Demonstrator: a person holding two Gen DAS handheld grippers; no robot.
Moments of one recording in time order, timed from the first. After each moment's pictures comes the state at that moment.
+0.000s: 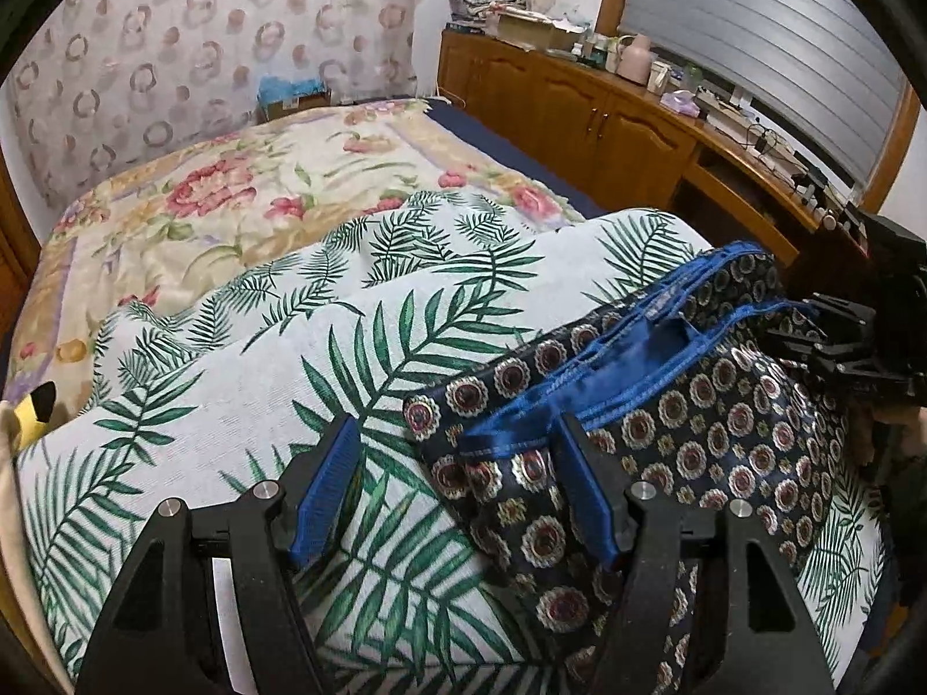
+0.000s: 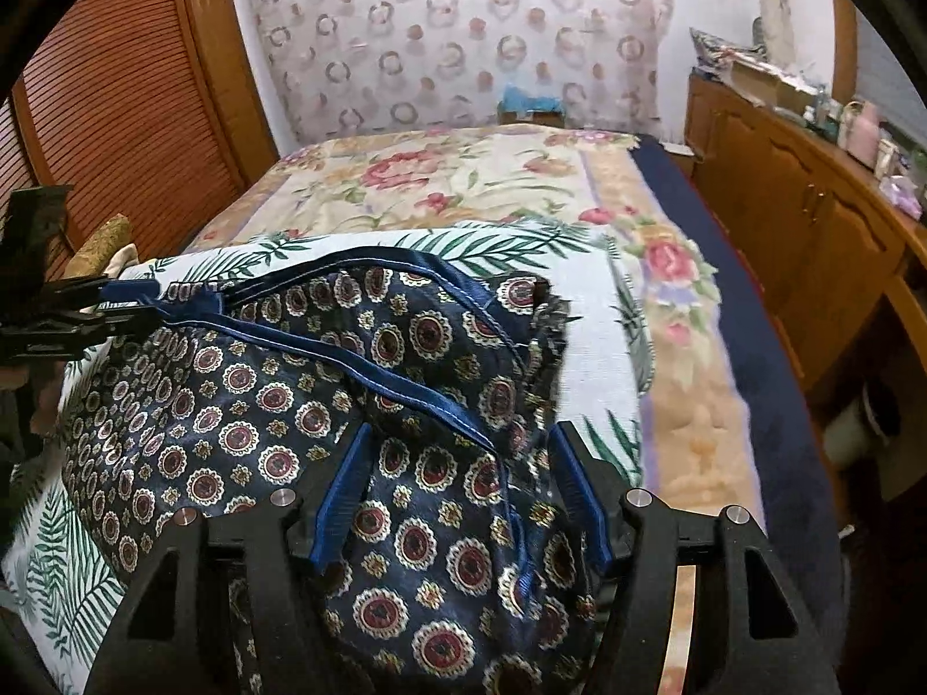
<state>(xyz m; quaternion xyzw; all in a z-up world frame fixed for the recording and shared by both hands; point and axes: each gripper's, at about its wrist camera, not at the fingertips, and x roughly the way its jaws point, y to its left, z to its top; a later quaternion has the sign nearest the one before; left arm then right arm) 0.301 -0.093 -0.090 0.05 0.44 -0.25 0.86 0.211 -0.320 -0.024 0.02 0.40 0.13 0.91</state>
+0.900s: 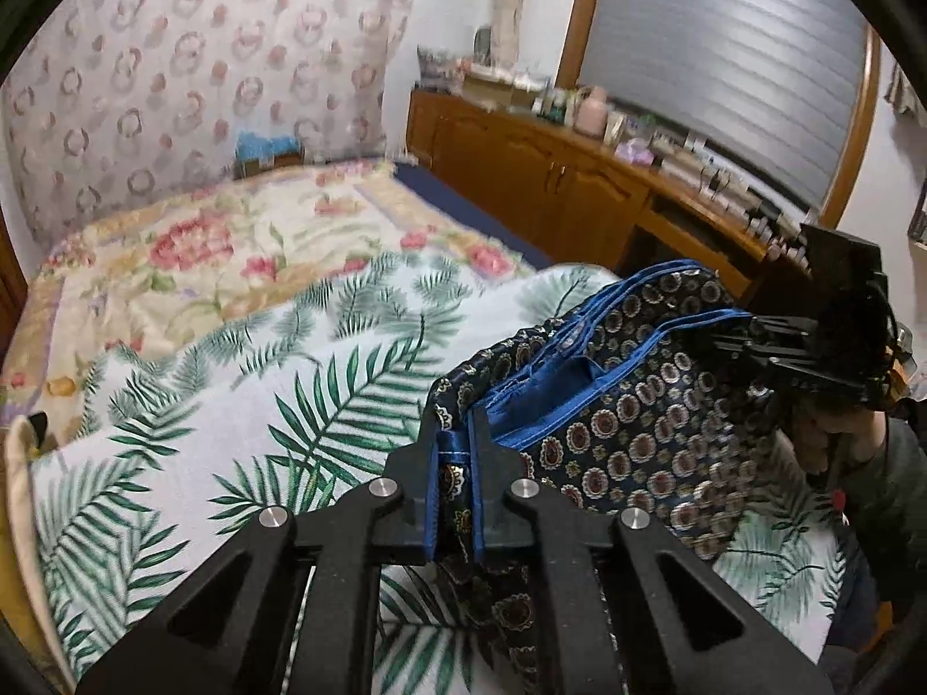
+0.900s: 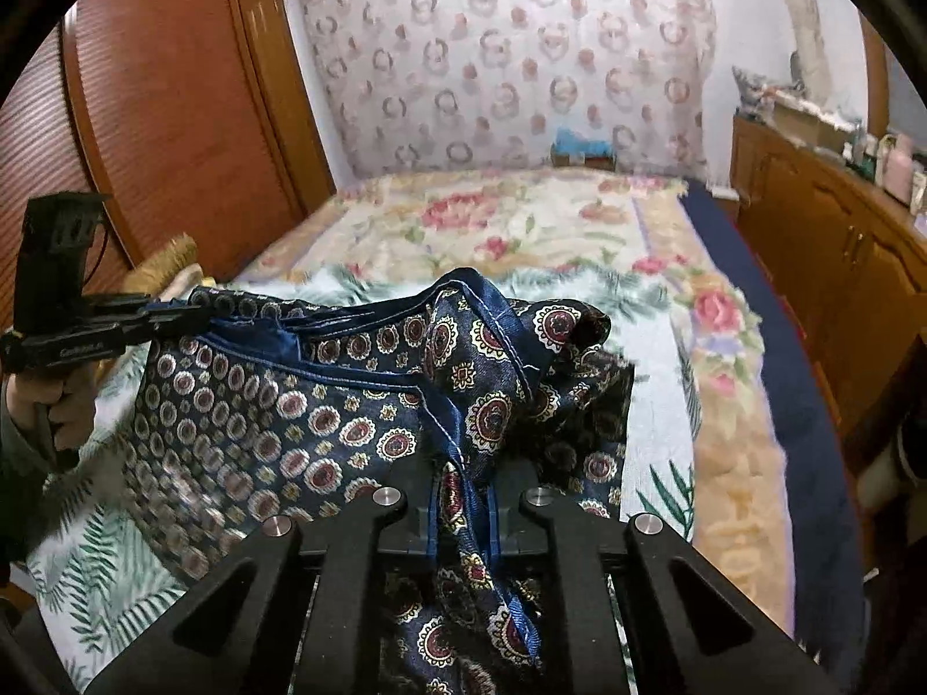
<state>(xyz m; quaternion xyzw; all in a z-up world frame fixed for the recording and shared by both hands) 0.246 -0.091 -0.037 0.02 0.36 -0.29 0.89 0.186 -0.327 -0.006 0.02 0.34 0.18 0.92</state>
